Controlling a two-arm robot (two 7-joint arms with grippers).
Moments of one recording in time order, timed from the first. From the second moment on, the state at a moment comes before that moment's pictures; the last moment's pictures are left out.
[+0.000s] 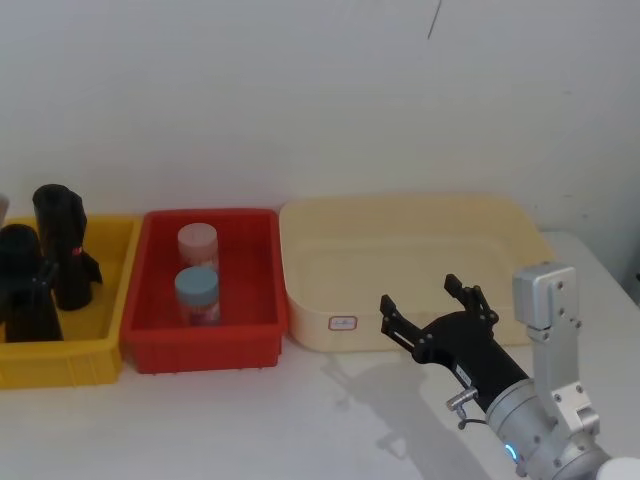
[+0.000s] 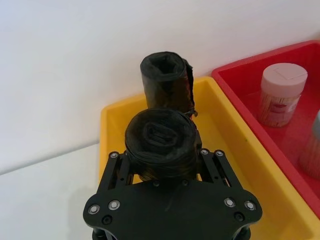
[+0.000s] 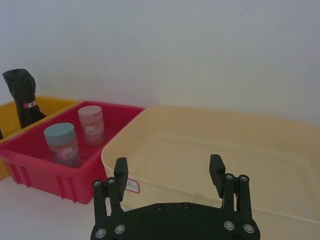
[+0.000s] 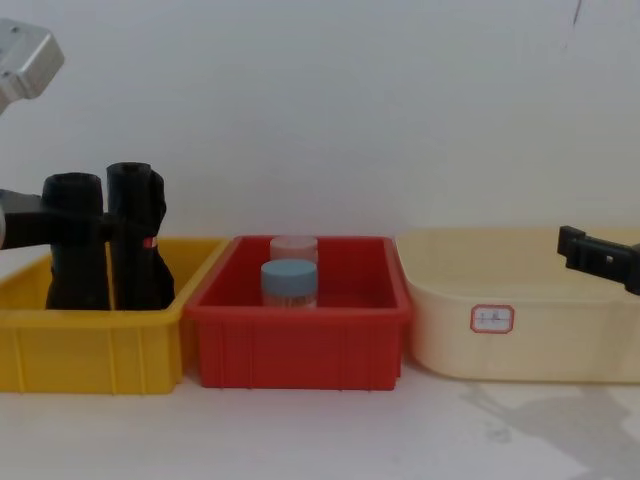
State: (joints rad) left arm -0.42 0.38 0.32 -1.46 -0.23 0.31 -0.03; right arm -0.01 0.34 -0.23 -1.77 0.29 0.03 0.07
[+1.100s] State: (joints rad) left arm -0.62 0.35 0.31 -1.58 -0.36 0.40 -0.26; right arm 0.01 0.35 -0.22 -1.77 0.30 0.05 0.11
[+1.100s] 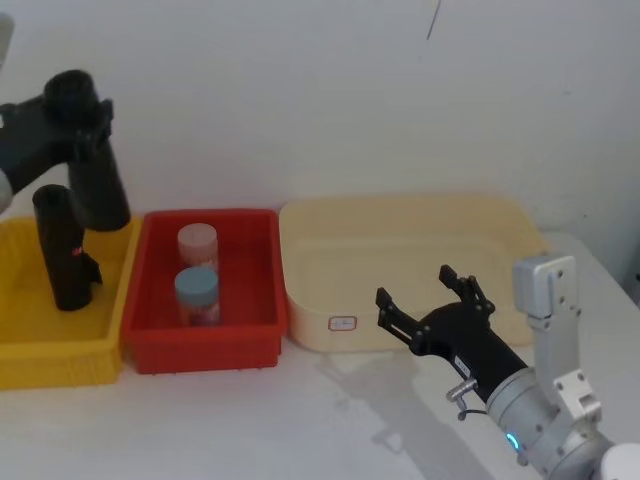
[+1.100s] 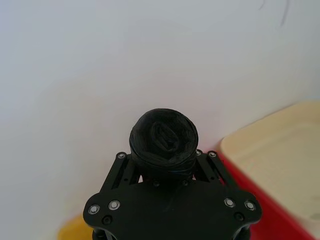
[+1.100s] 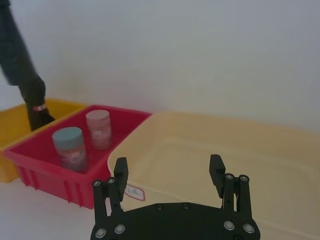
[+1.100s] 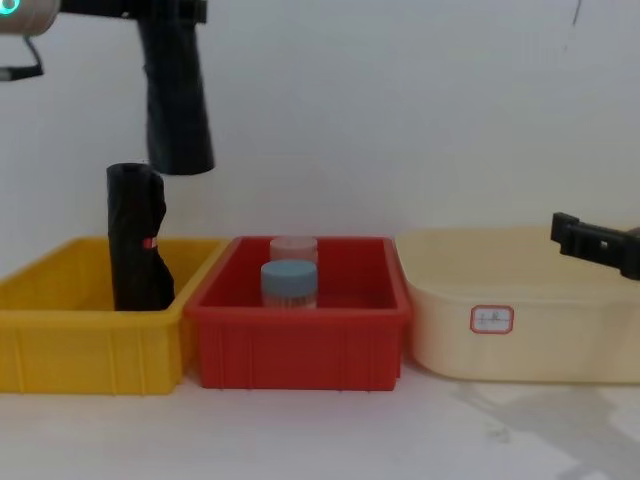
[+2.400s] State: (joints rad) left arm -0.75 0.21 0.49 -1.42 -0.42 0.46 -0.37; right arm 0.30 0.41 -0.37 -1.69 0.34 0.15 0.40
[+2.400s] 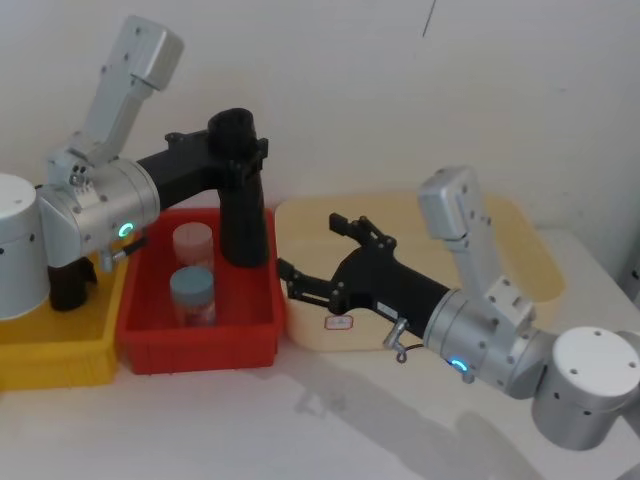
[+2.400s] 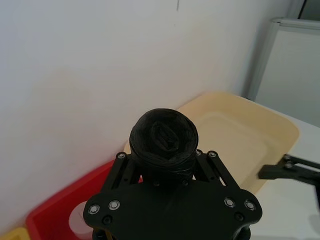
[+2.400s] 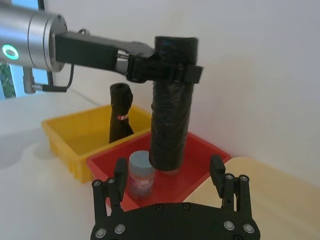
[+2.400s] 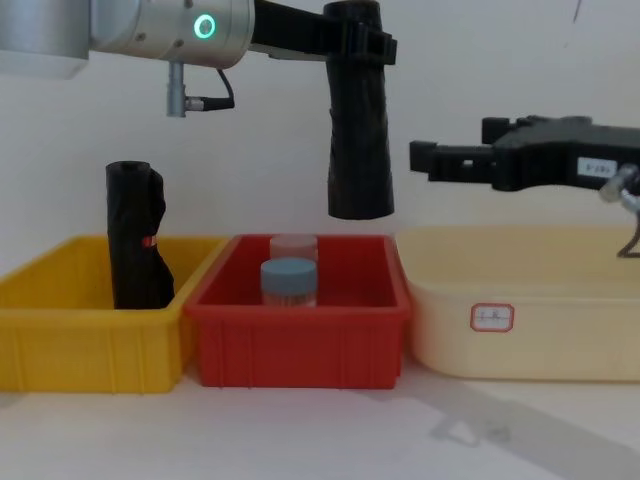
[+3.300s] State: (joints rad) left arm -0.73 0.26 0.51 -1.50 -0.45 0.48 -0.40; right arm 0.42 0.35 -0.44 -1.52 0.23 0.22 0.36
